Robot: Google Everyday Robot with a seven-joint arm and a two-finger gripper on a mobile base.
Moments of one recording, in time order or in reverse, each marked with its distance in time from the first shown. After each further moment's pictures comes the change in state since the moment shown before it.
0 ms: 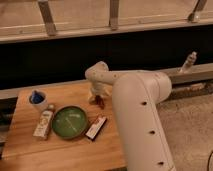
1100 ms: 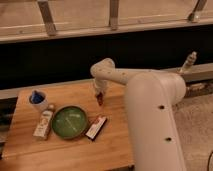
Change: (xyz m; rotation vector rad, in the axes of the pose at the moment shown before) arm -0.006 -0.009 -0.050 -0.089 -0.096 0.016
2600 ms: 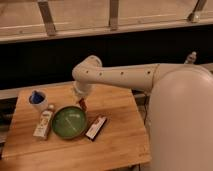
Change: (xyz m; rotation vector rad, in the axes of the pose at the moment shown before) arm 0.071 0.144 -0.088 -0.133 -0.060 -0.431
